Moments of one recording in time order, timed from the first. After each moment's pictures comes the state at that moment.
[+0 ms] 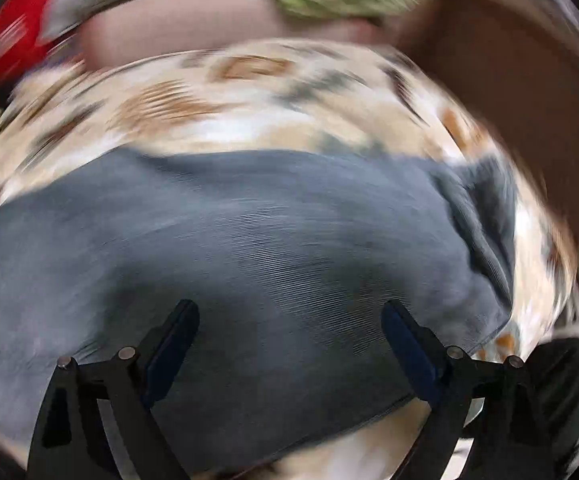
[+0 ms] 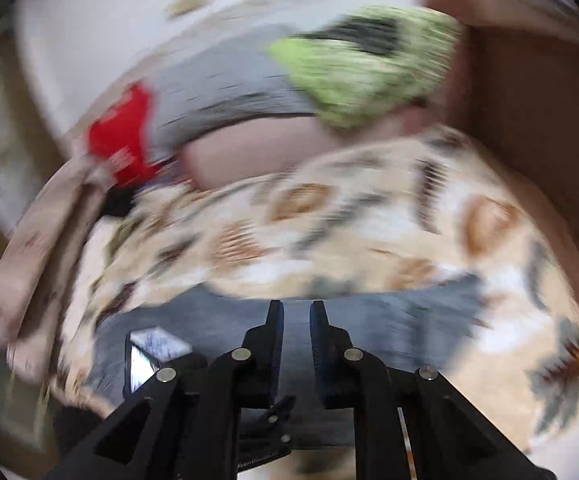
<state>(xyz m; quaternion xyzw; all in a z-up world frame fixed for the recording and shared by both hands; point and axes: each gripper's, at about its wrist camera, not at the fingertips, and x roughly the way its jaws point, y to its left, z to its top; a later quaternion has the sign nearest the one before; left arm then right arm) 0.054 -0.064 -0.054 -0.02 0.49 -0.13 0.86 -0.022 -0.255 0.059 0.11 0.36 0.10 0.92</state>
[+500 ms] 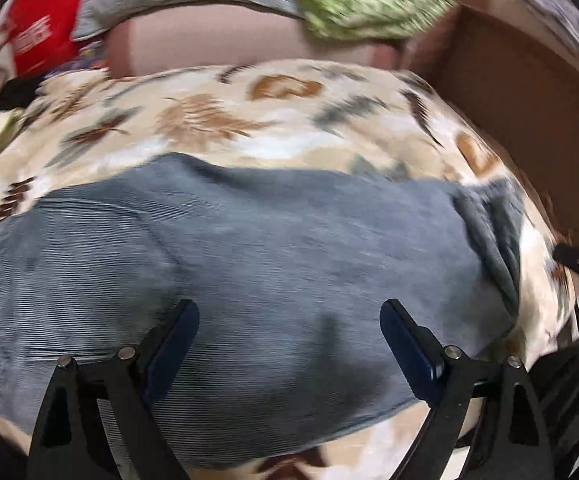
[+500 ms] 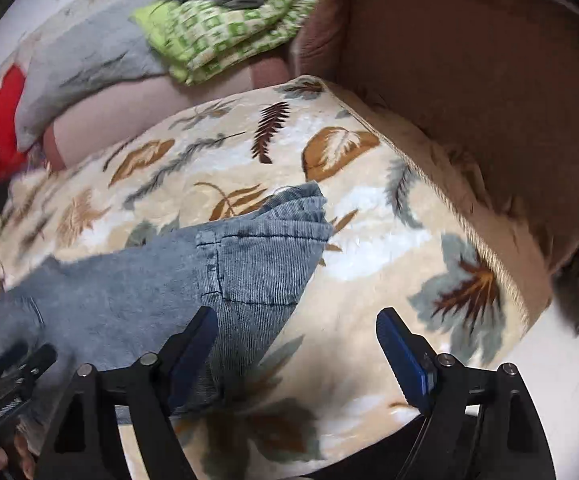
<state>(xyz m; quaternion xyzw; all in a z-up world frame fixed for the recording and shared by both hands) 0.049 -0.071 -0.052 0.00 0.47 -0.14 0.87 -0.034 -0.339 -0.016 0.07 0.44 -0.15 0.88</state>
